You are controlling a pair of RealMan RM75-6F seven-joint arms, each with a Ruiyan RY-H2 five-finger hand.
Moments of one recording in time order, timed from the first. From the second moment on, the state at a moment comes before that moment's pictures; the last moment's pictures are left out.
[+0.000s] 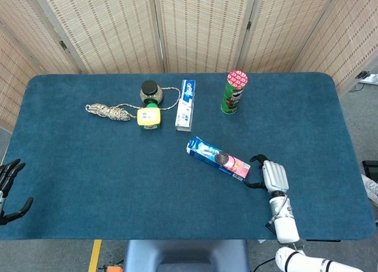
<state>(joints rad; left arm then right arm) -0.09 -1.03 -0.01 -1.47 1.62 1.55 -0.39 0.38 -1.62 0.27 -1.60 -0.93 1.16 -0.34</state>
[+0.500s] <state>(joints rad) -0.08 -1.03 0.01 -1.47 1.66 1.59 -0.40 0.44 -1.65 0.28 -1.59 -0.86 1.17 -0.41</state>
